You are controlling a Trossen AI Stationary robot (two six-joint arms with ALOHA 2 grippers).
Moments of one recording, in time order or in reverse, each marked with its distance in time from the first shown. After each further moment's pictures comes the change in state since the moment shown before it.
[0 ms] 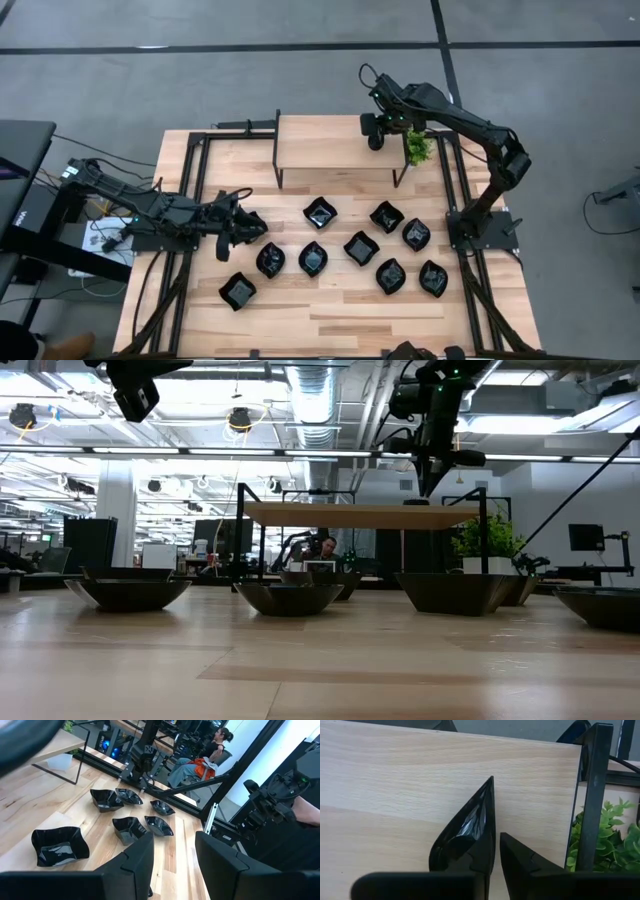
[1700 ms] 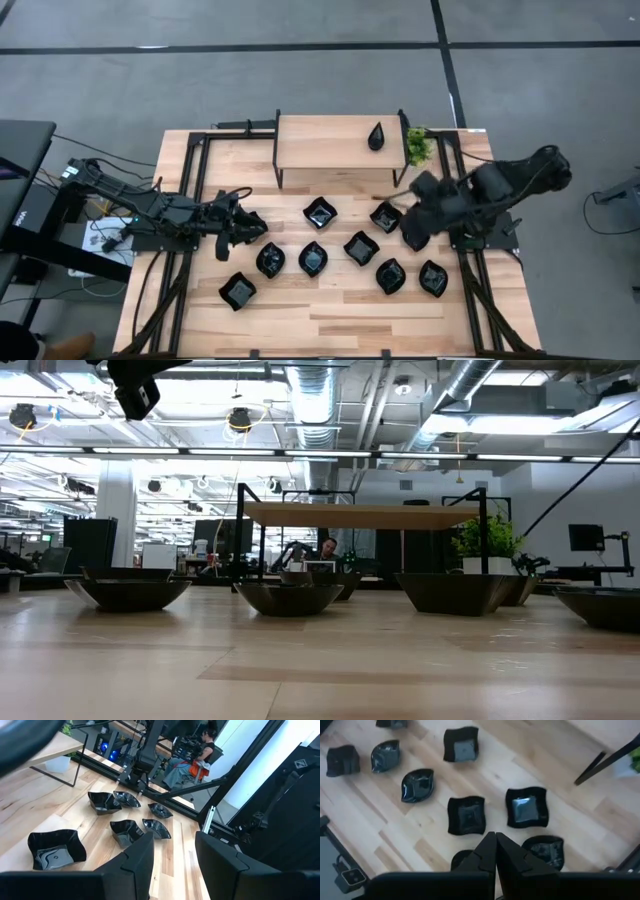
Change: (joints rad) left arm 0.000 0.000 0.000 0.019 0.000 -0.004; right arm 1.174 -0.365 0.000 -0.395 0.274 0.537
